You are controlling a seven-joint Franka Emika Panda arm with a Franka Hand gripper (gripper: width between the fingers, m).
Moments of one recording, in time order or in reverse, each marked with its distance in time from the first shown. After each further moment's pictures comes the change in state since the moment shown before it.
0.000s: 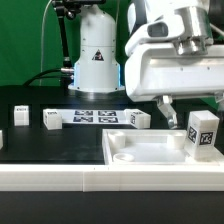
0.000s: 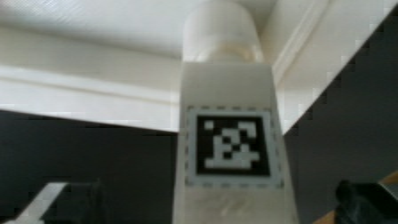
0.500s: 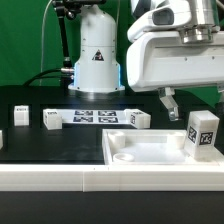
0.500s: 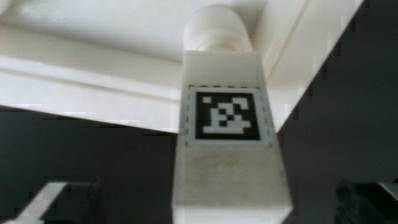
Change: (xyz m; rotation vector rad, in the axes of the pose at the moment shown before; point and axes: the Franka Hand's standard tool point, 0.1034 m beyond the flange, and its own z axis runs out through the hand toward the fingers) arm 0.002 -0.004 0.003 0.045 -0.207 0.010
